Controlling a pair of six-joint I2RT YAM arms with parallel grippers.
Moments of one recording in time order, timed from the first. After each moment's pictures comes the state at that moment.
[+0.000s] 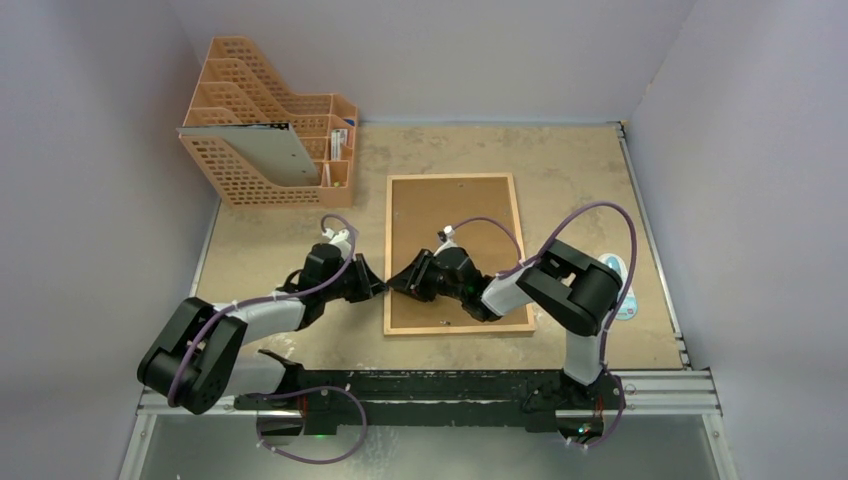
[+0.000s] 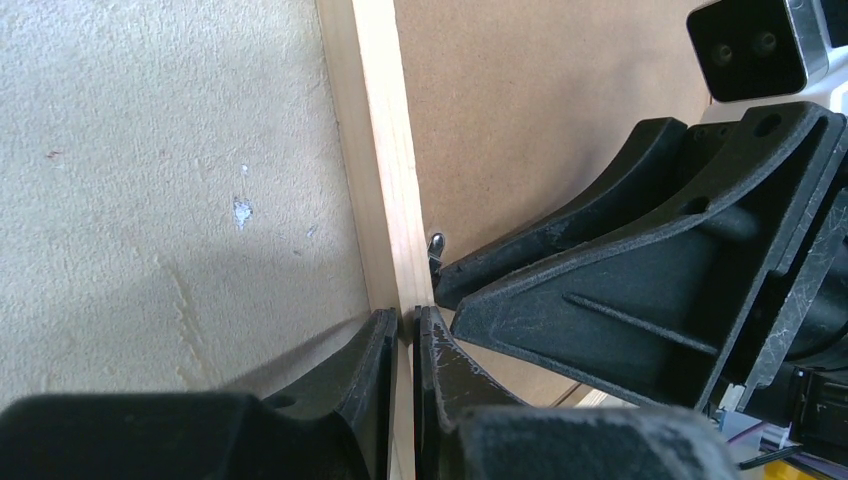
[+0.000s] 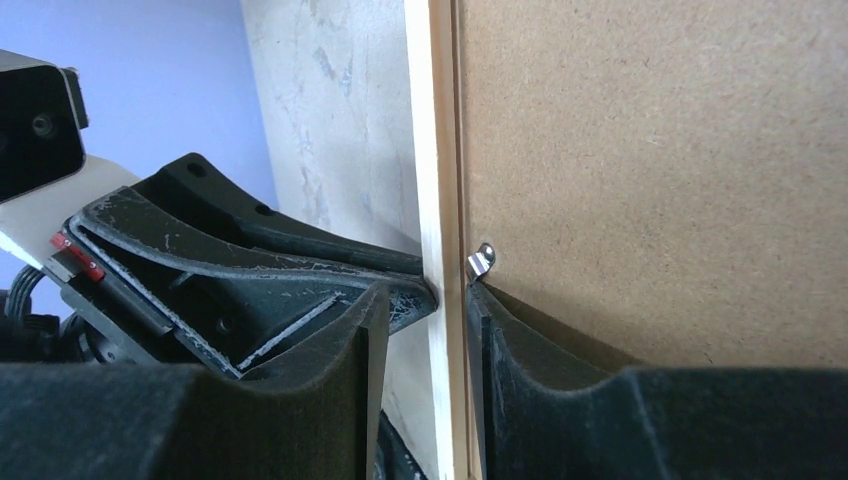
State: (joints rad) left arm -0.45 1.30 0.31 0.33 0.31 -0.70; right arm 0.89 1.88 0.67 0.74 -0.13 1.29
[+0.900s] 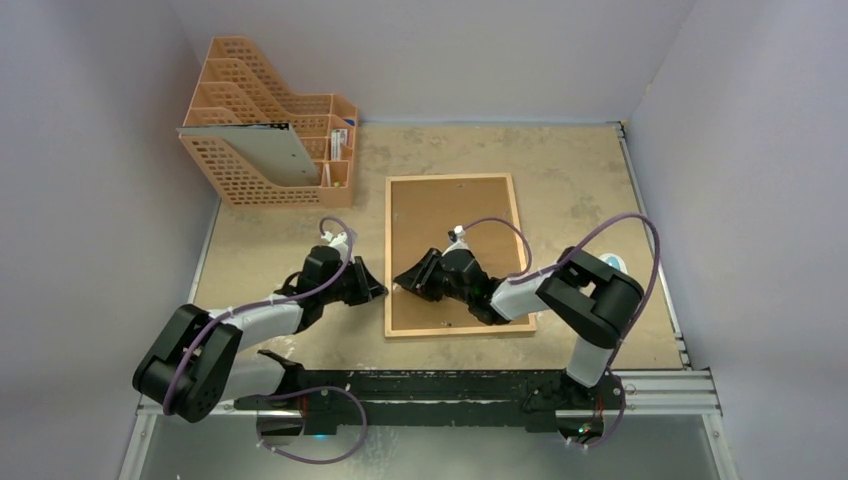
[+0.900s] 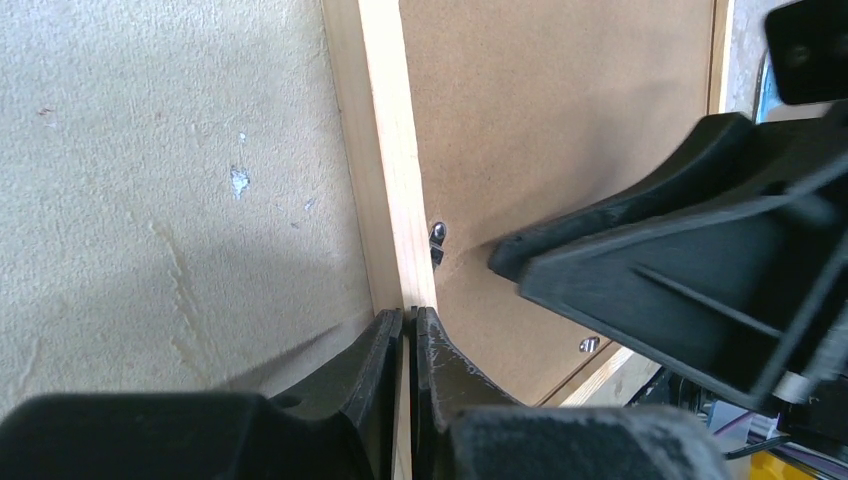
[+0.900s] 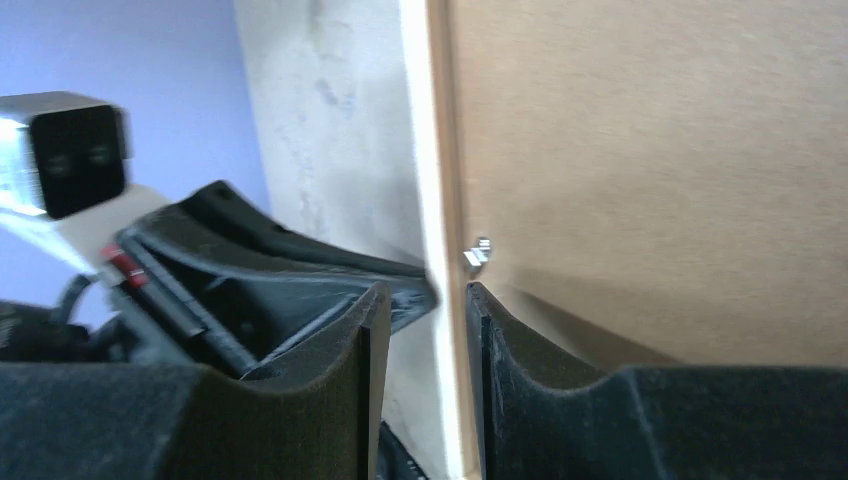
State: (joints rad) left arm -0.45 1.25 0.30 0.29 0.31 -0.72; right arm 0.90 1.74 0.61 0.68 -0.02 1.30
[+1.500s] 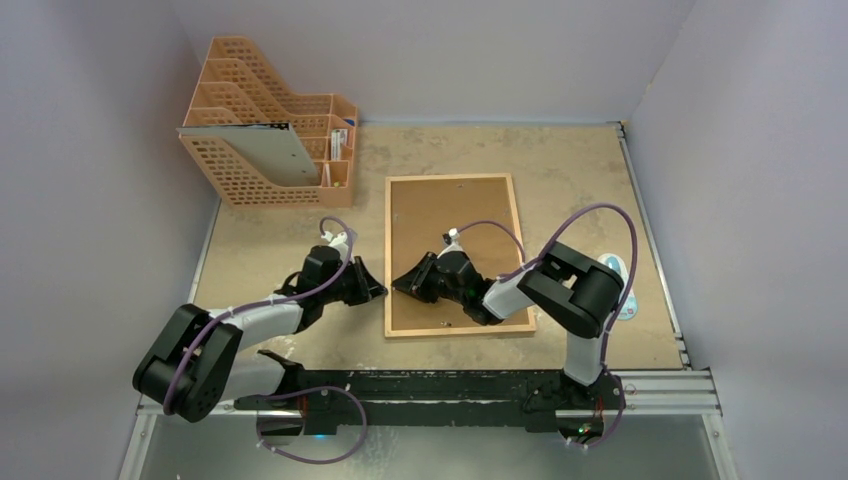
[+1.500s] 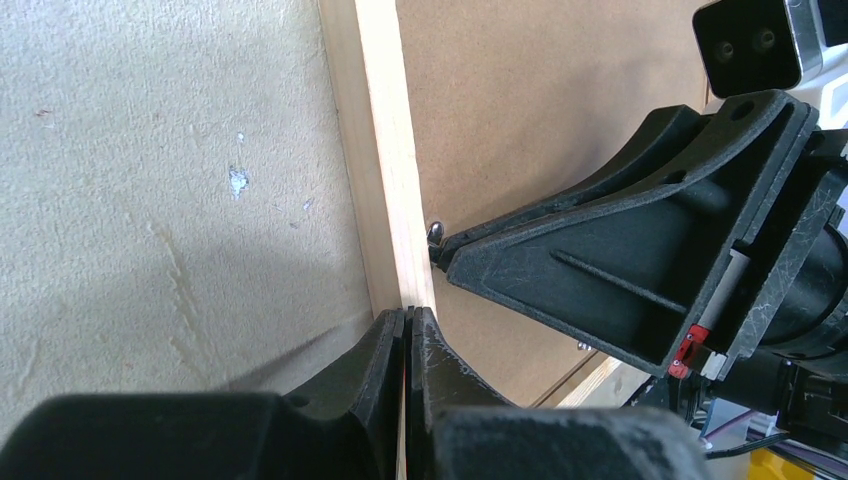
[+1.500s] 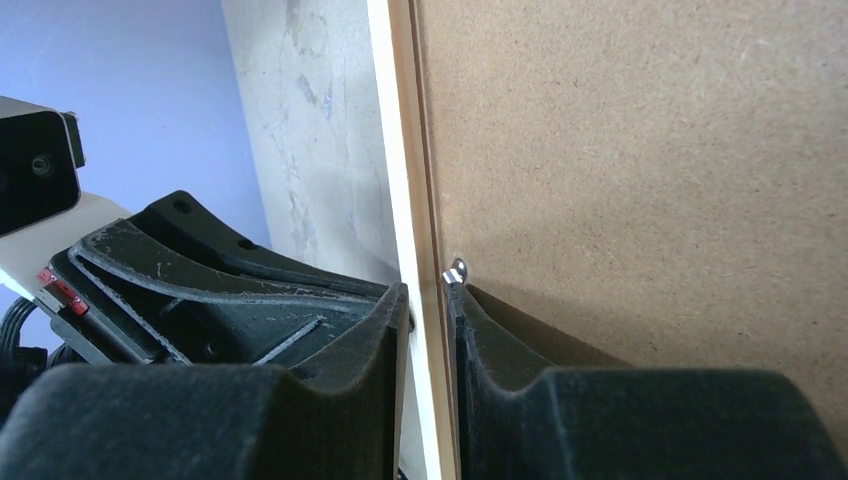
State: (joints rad) left arm -0.45 1.26 0.30 0.29 0.32 -0.72; right arm 0.91 1.87 0.64 0.76 -0.05 1.31
